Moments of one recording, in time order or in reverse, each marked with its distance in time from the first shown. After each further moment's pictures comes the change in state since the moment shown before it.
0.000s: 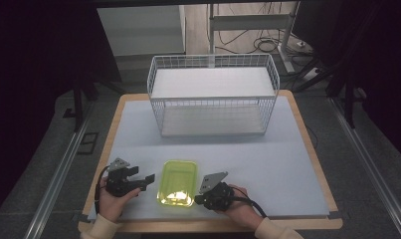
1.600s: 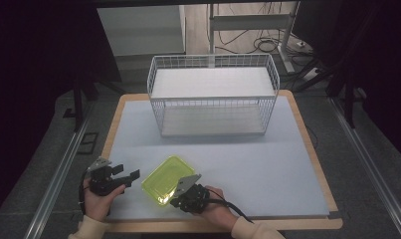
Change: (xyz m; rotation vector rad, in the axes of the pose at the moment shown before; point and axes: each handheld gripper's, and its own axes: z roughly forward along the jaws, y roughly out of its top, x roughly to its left) left arm 0.032 -0.004 -0.027 -0.063 0.060 -0.079; right arm 0.022 0.041 0.045 -0.019 0.043 -0.038
